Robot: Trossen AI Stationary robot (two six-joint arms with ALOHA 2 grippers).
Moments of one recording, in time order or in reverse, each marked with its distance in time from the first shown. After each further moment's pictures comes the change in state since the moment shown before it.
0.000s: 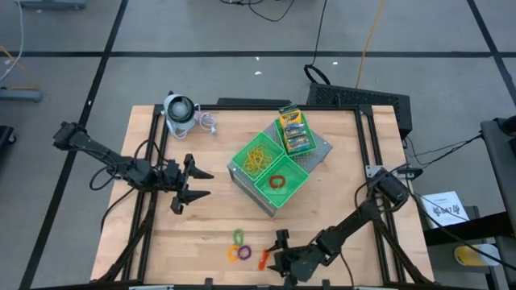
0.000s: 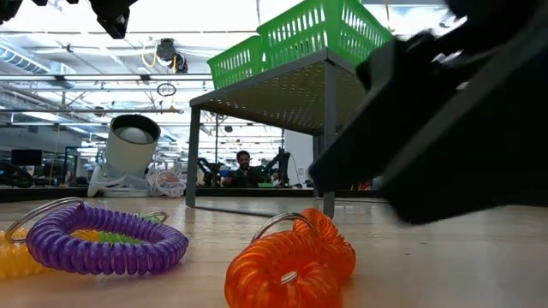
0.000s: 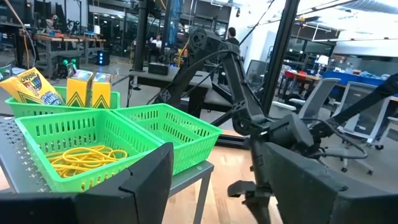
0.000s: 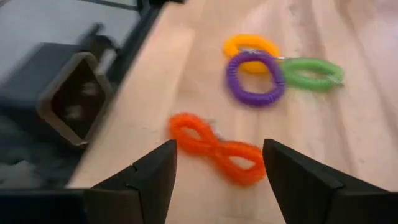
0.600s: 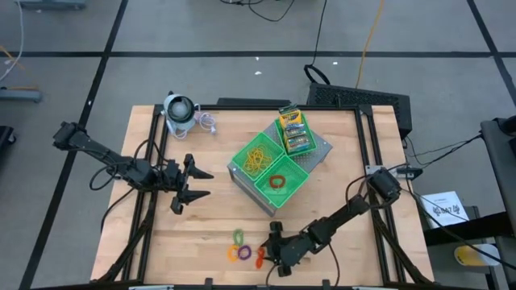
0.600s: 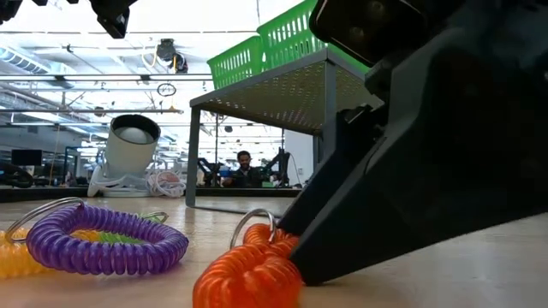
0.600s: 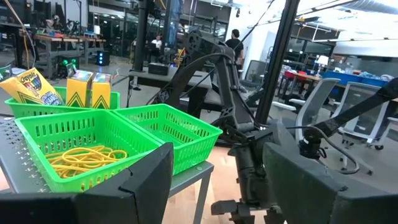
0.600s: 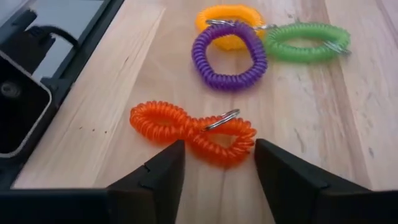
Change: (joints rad) left arm 0.000 0.000 0.001 0.000 0.000 0.000; right arm -0.110 0.047 -0.028 0.046 -0.187 0.064
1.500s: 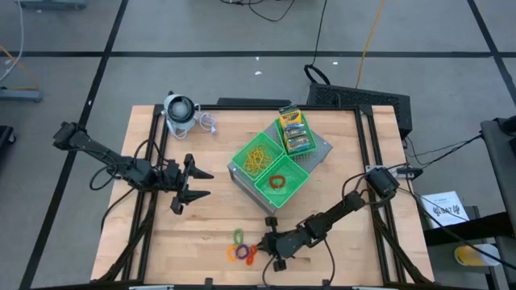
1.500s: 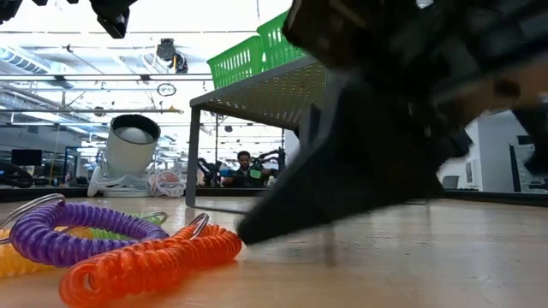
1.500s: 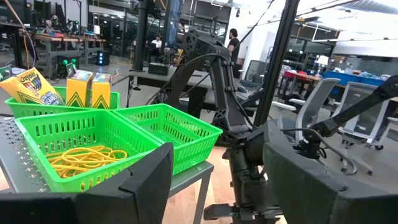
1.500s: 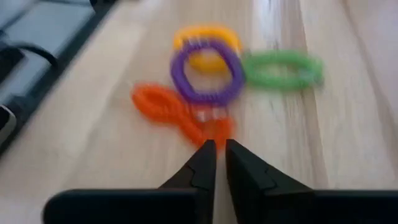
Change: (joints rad) left arm 0.000 0.000 0.000 0.000 0.000 0.000; right arm -0.056 -0.001 -0.005 0.079 -0.011 -0.099
